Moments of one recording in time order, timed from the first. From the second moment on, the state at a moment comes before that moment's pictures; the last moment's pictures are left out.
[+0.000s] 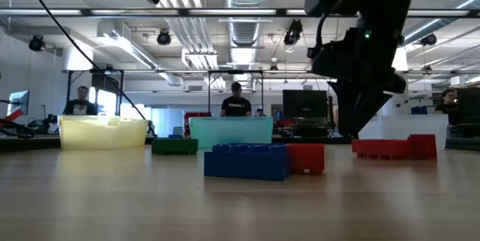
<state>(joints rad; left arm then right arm) -0.15 1.03 0.66 0.34 -0.33 0.11 0.19 1.68 0.98 -0.68 0.26 0.96</state>
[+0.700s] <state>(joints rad) -0.15 1.03 0.66 0.33 -0.33 0.11 0.19 1.66 1.00 -0.60 0.17 0.85</state>
